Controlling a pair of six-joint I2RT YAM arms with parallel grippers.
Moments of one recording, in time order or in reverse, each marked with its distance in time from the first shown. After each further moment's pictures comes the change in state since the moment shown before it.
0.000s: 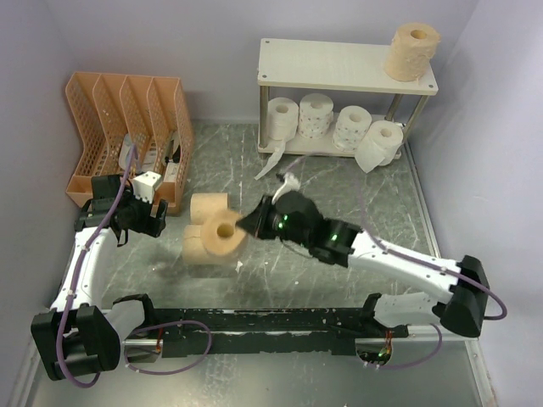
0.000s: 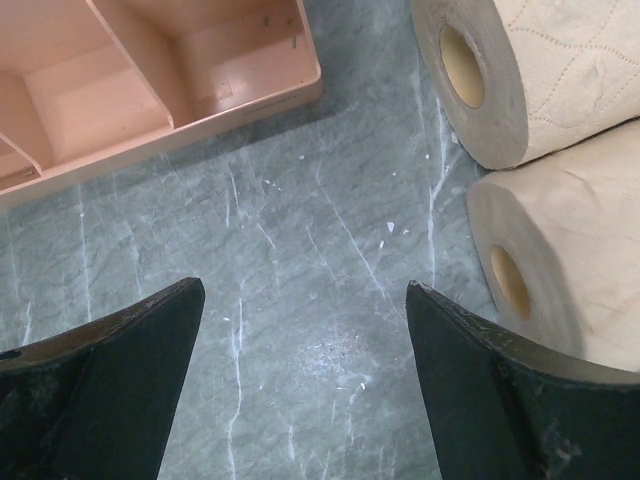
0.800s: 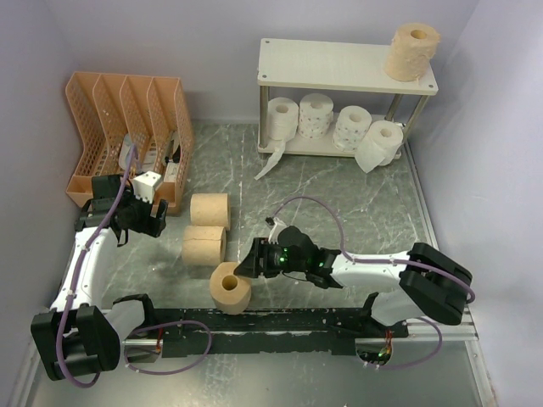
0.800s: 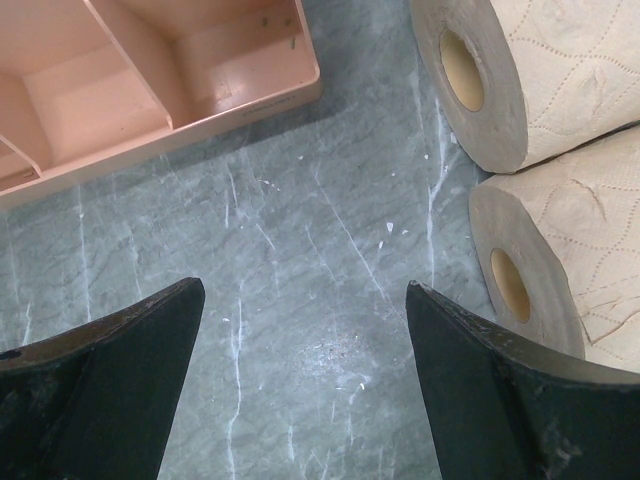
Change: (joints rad) left arm -0.002 0.000 0.000 0.000 0.000 0.000; right arm -0.014 0.145 -0.386 0.502 -0.307 0.043
